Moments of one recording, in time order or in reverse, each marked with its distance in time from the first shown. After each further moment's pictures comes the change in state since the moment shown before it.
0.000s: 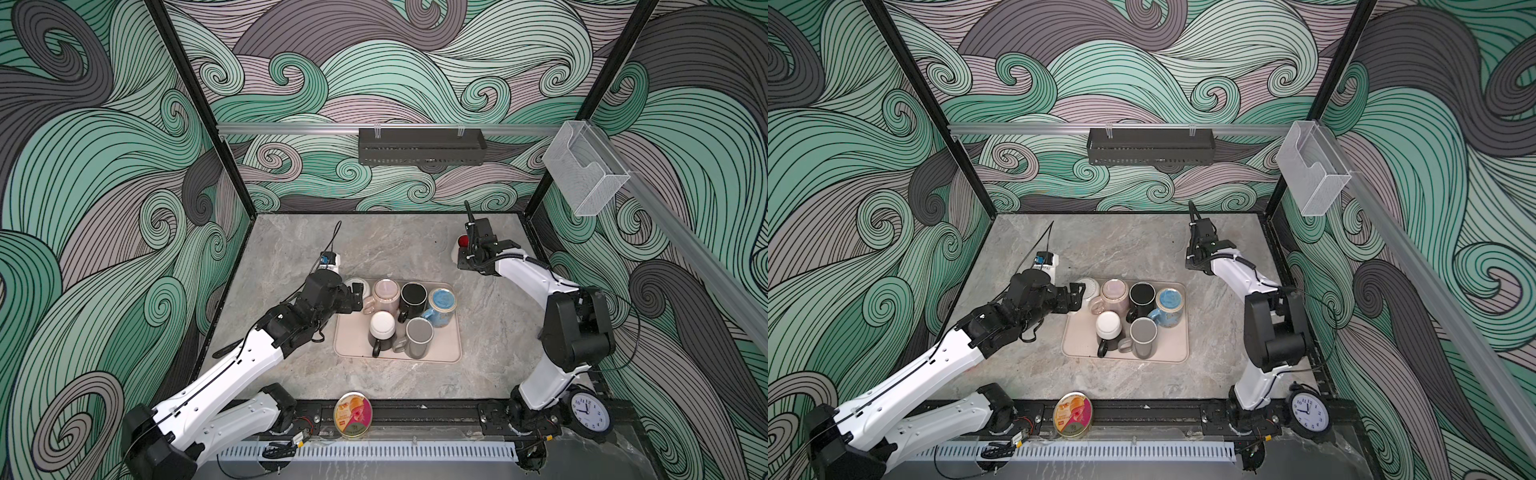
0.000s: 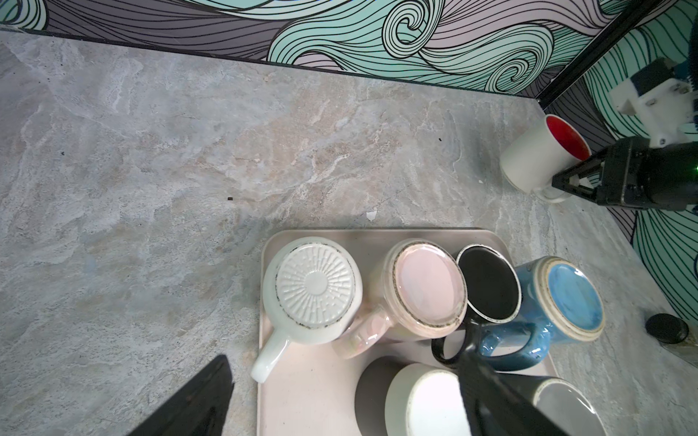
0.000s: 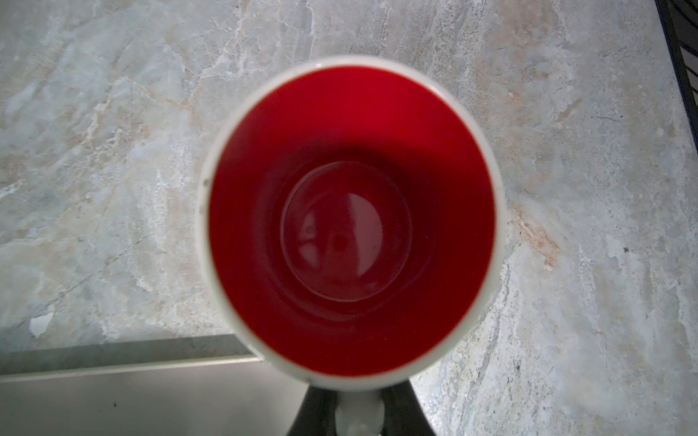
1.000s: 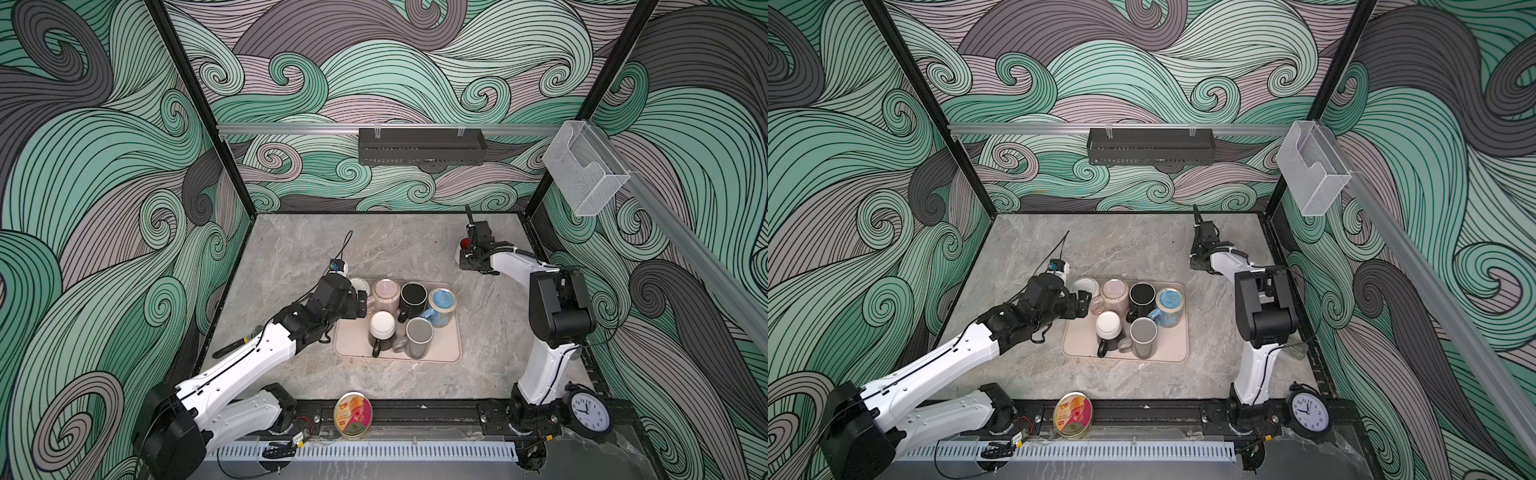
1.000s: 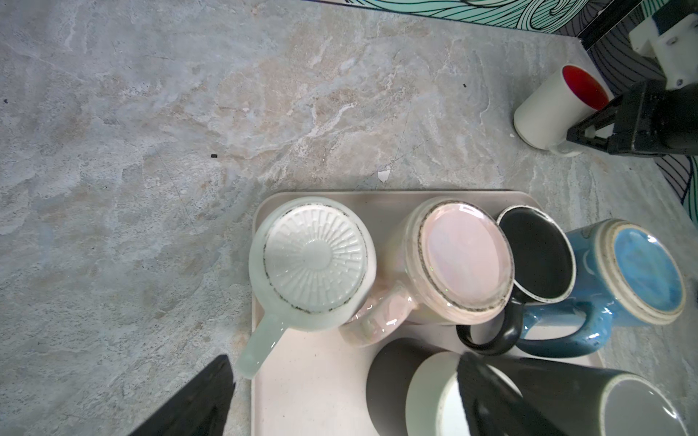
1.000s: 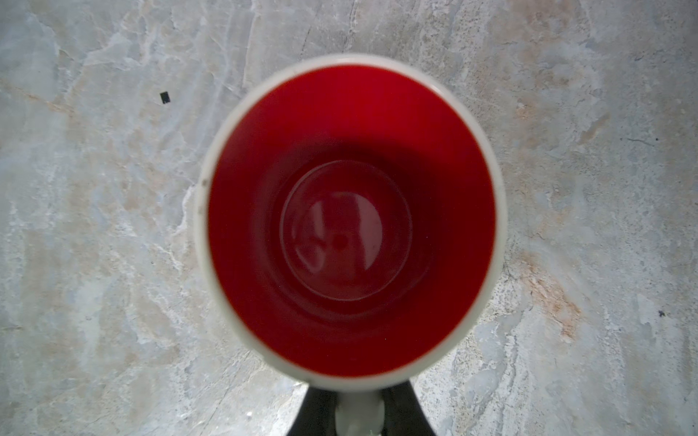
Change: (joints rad) left arm 0.000 0.097 -0.077 0.072 0.037 -0.008; right arm -0.064 0.166 0.015 0.135 0.006 -0.081
